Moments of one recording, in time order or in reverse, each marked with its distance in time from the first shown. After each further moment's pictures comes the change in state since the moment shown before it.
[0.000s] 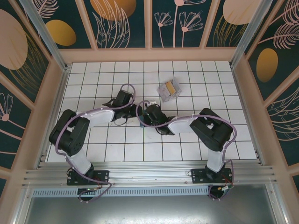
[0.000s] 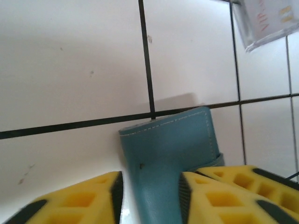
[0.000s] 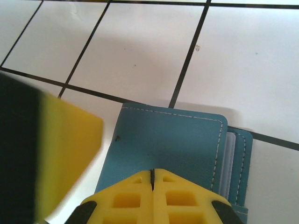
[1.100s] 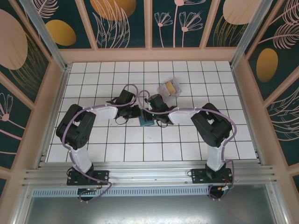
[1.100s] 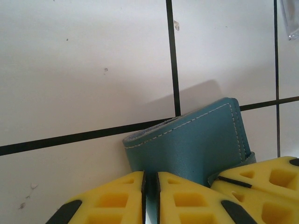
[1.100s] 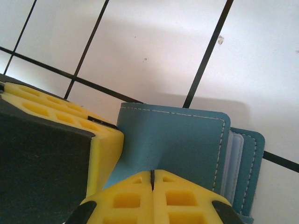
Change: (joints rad) left arm 0.004 0.126 0.056 -0.043 0.009 0.033; right arm -0.096 0.067 0.157 -0.203 -0.264 -0.045
